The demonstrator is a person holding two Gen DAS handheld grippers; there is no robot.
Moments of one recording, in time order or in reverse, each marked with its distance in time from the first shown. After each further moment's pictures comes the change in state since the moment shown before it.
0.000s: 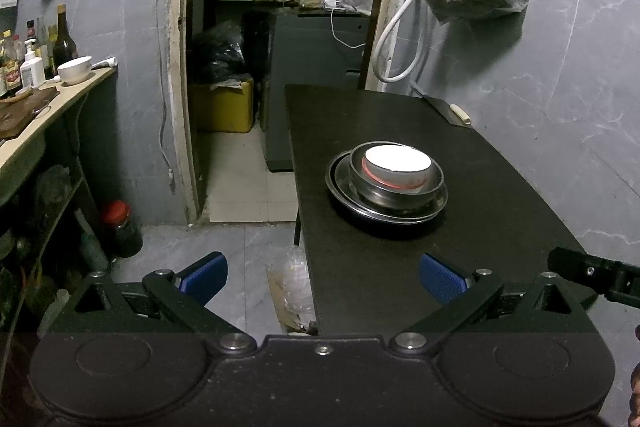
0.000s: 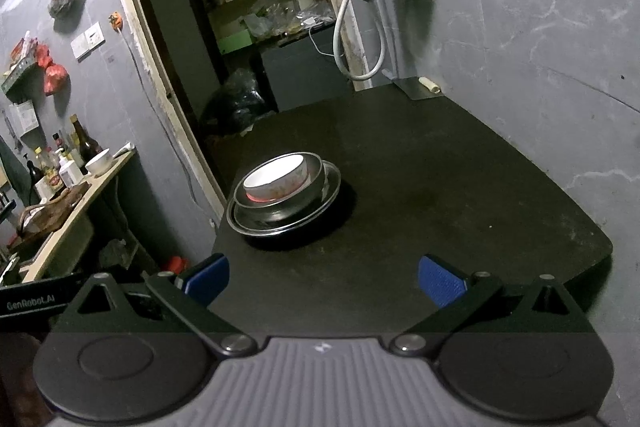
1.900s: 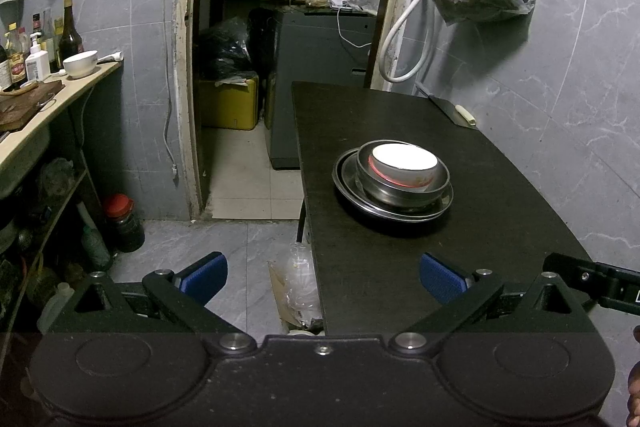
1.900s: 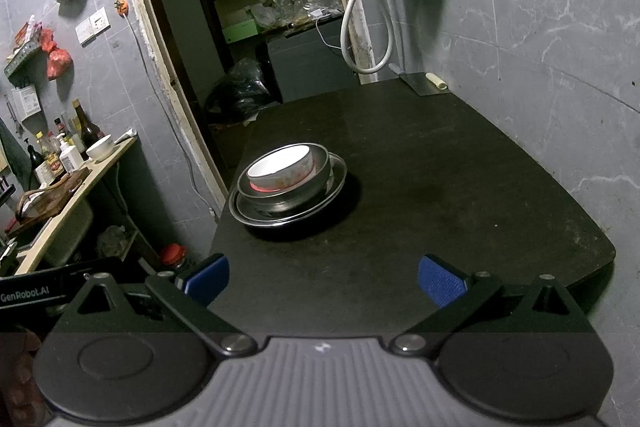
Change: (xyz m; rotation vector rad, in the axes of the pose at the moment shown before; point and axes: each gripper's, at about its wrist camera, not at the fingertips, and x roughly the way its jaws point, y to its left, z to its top) left arm -0.001 0.003 0.000 -0.021 0.004 0.008; right arm 0.004 0.006 0.000 -0.035 0.023 0.003
